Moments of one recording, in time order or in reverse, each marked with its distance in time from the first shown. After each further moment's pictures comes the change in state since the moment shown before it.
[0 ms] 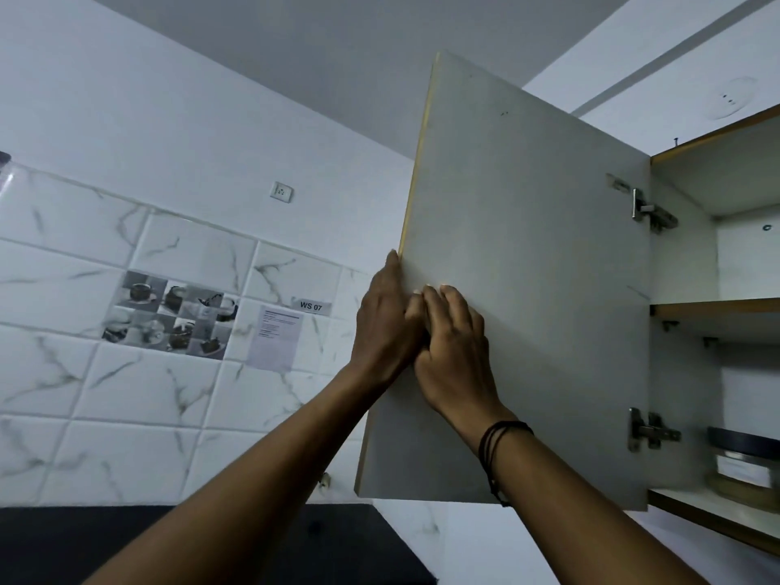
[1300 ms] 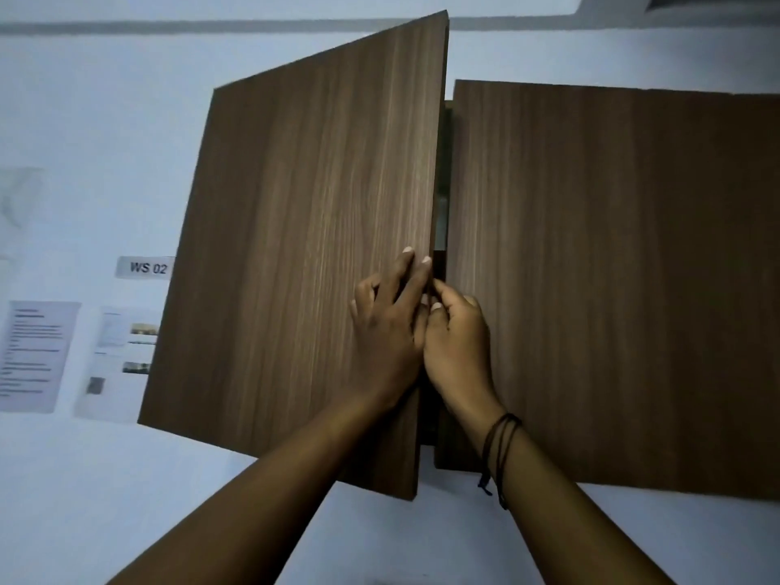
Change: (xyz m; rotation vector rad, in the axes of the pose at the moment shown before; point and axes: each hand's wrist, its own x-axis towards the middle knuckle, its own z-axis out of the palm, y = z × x) left_hand -0.195 0.355 0.246 -0.713 -0.163 0.365; right_hand -0.138 0.163 -0.389 -0.304 0.446 0.481
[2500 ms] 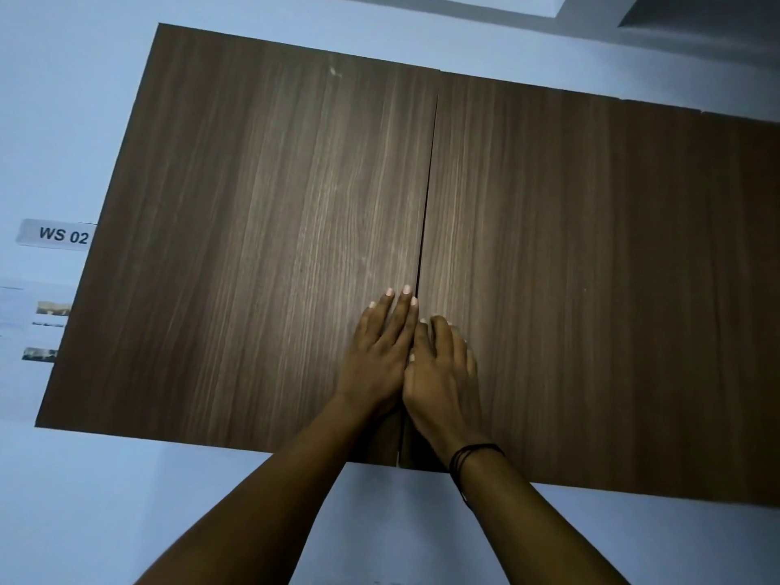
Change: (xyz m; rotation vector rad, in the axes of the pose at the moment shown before) left_hand -0.029 -0.078 0.117 0.330 -0.230 0.319; right_hand 0.007 0.123 -0.001 -1.011 -0.092 -0.272
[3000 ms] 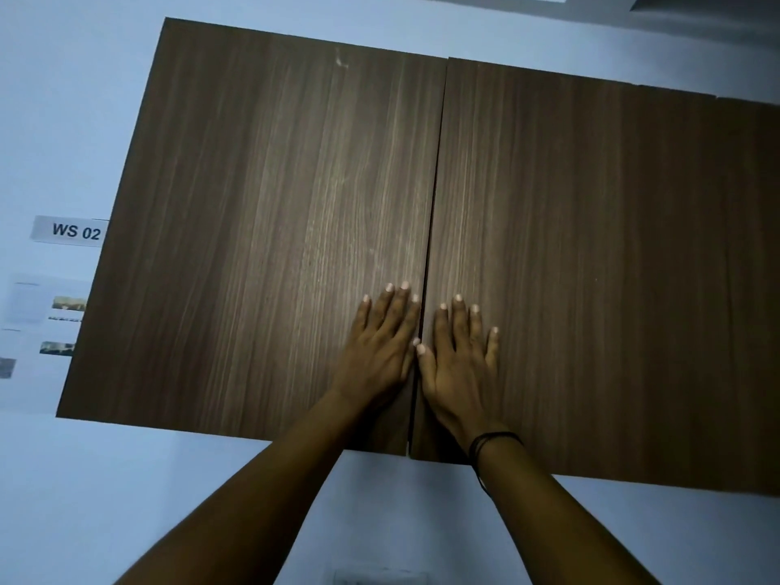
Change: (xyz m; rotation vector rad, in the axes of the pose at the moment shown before) left_hand -0.009 -0.015 -0.005 0.033 -0.062 -0.002; right_hand 0.005 0.023 0.010 -0.054 -0.060 0.004
